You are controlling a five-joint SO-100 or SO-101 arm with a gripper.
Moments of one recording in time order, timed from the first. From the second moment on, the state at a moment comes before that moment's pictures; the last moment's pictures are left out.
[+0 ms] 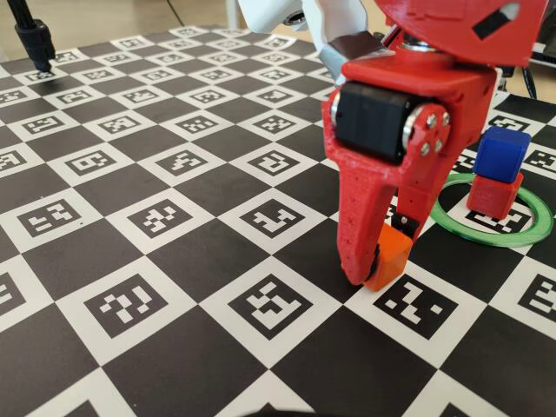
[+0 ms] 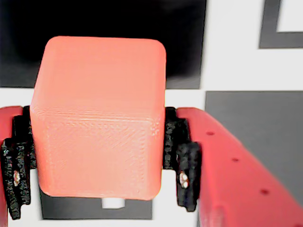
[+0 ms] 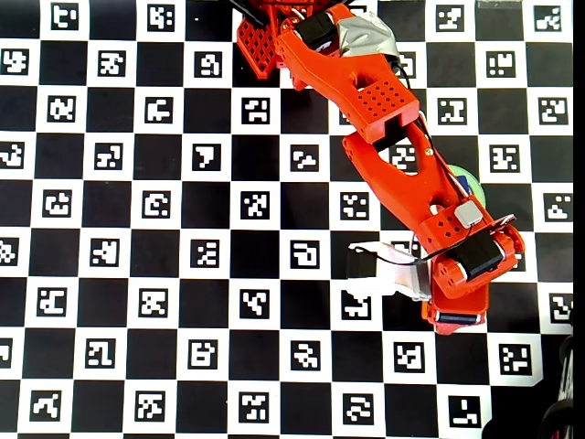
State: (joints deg) arm -27.6 26.3 13.8 95.6 29.4
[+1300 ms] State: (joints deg) arm -29.5 87.8 76.3 91.3 20.0
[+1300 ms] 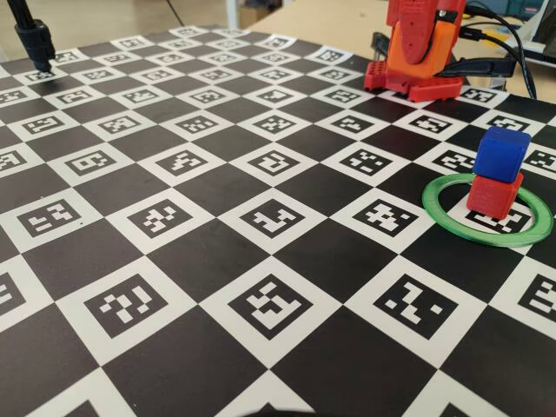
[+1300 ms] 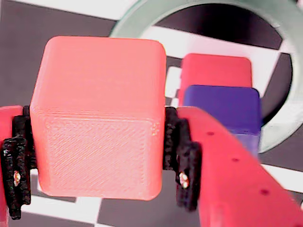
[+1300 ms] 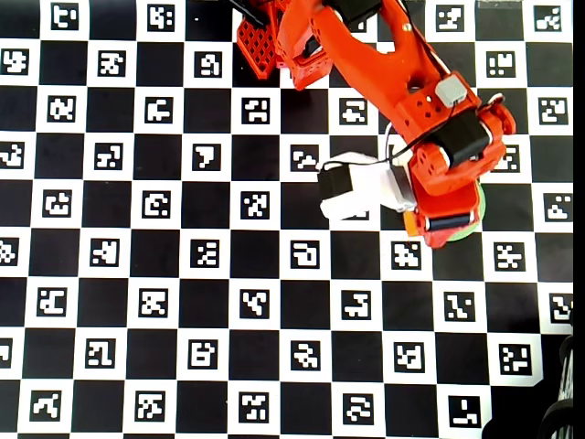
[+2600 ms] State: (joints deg) arm -43.8 96.6 85.0 89.5 37.3
